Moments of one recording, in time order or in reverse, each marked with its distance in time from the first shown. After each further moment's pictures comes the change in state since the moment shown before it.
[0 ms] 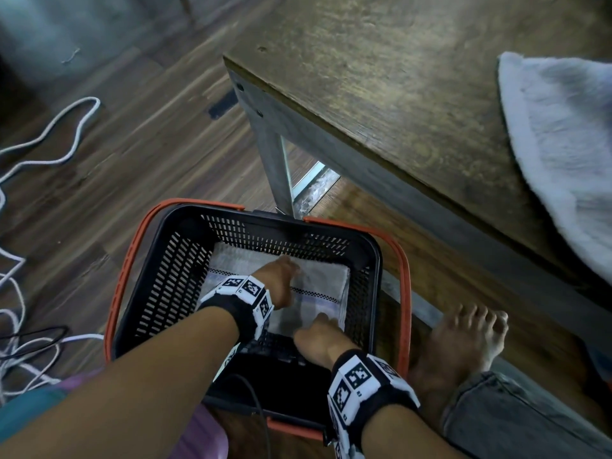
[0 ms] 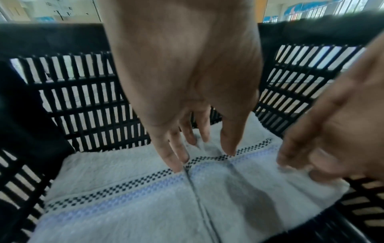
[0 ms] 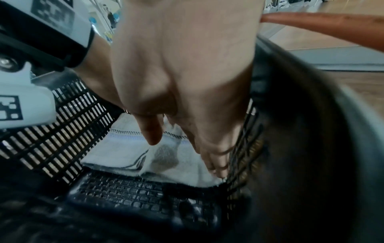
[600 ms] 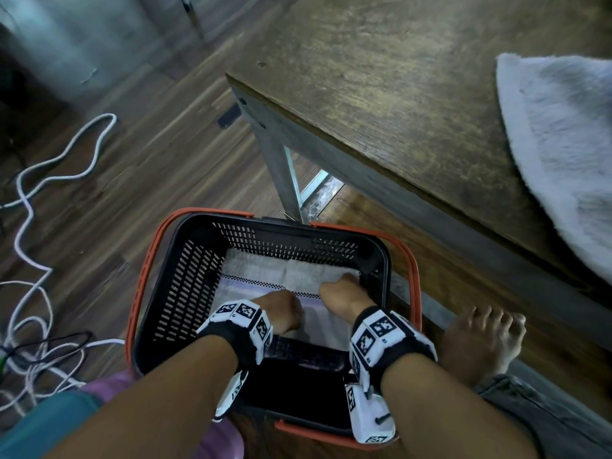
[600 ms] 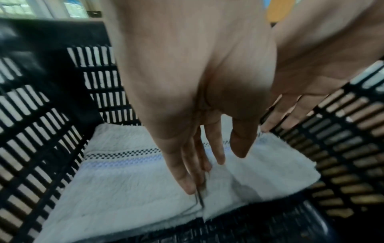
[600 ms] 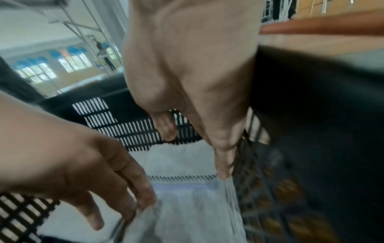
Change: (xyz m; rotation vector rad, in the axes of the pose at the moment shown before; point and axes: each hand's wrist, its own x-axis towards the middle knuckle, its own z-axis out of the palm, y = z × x) left_hand -0.022 -0.007 0.018 -0.060 -0.183 -0.151; right_hand 0.004 -0.032 -0.048 0.159 0.185 -0.061
